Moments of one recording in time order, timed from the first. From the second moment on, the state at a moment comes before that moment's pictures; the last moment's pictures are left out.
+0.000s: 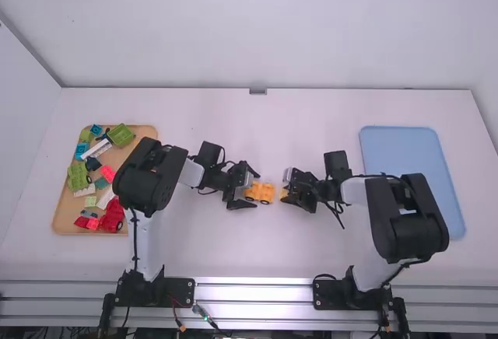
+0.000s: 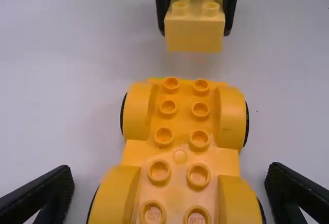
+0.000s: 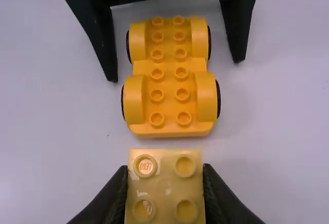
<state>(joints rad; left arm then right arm) -0.27 2.13 0.87 0.17 1.06 1.11 0.16 1.76 0.61 -0.06 -0.86 -1.05</state>
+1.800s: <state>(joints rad) -0.31 2.13 0.88 0.26 0.99 0.98 0.30 1.94 0.94 -0.25 -0.82 -1.06</state>
